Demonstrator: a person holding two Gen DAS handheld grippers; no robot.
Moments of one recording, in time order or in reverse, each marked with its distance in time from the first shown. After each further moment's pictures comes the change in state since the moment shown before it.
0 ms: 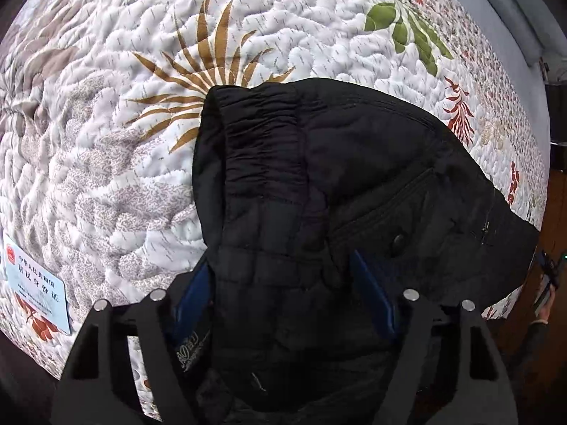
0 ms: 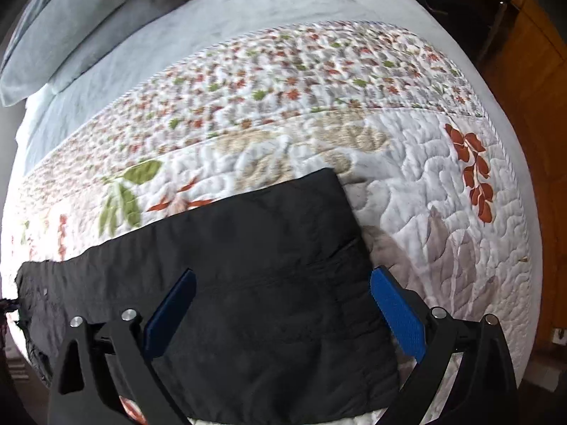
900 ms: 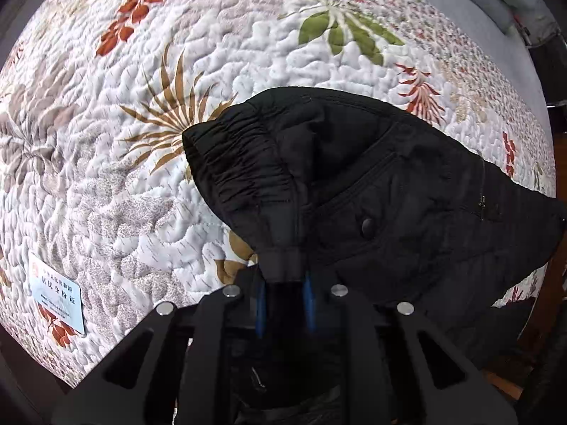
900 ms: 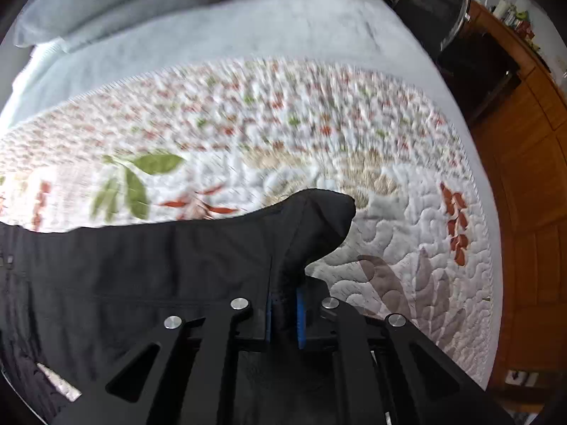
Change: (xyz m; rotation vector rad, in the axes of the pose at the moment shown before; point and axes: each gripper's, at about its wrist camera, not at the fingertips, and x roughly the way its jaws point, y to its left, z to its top) left arm -0.016 -0.061 -0.021 0.153 -0.126 0.083; right arm -0.050 0.080 -0.030 -0.205 -0.153 -0.145
